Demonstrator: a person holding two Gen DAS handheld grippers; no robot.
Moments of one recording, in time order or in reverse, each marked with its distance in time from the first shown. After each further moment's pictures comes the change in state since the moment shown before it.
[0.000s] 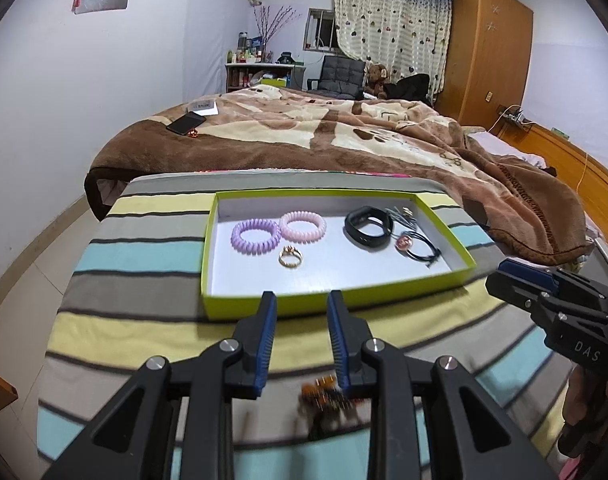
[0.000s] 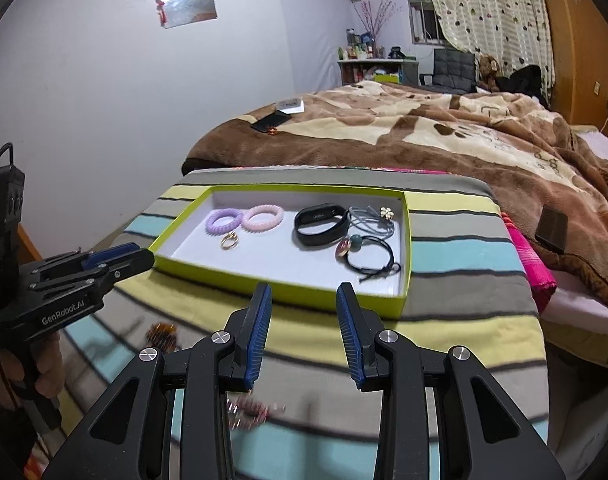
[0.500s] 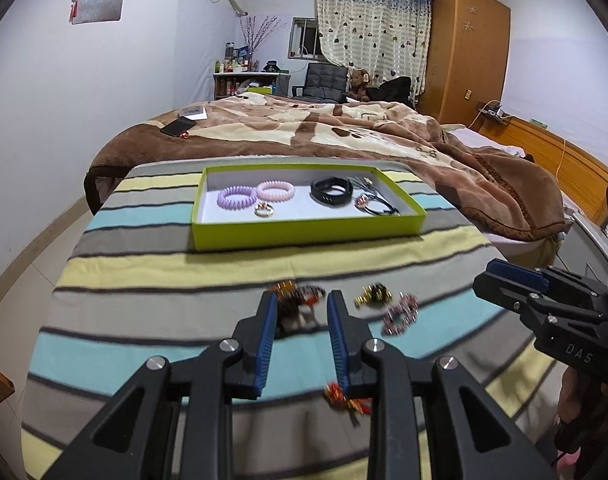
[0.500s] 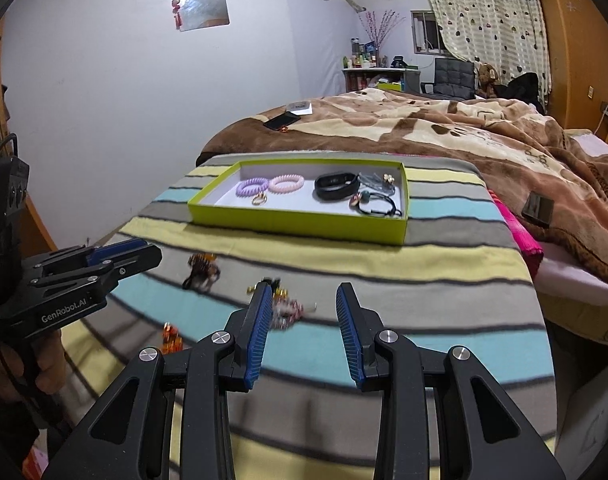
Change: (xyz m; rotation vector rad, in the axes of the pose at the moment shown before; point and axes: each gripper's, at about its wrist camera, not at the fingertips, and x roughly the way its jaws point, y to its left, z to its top) left arm -0.051 -0.020 -0.062 0.032 -0.031 -0.033; right arm -0.051 0.021 -0.061 -0.015 -0.026 0.002
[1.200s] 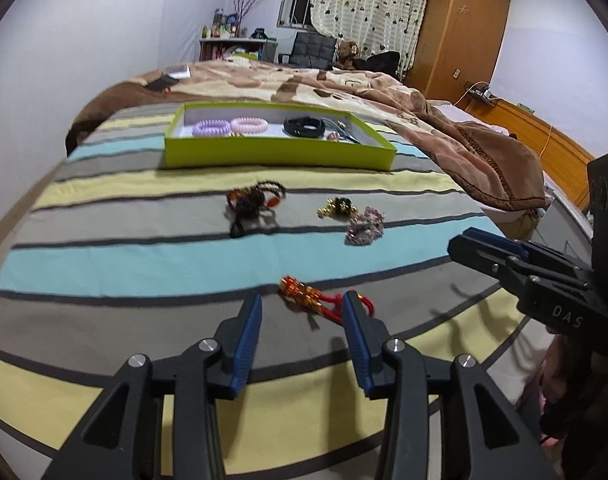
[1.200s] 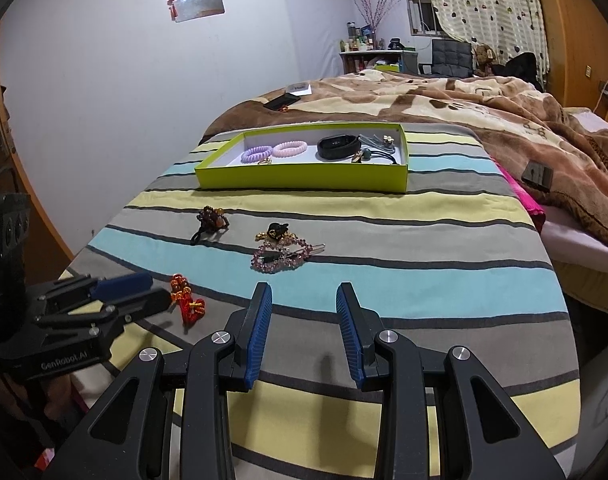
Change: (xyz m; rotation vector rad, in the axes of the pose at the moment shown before) left arm -0.001 -0.015 -0.050 -0.046 0.122 -0.091; right arm -0.009 0.002 -0.036 0.039 0.051 0.019
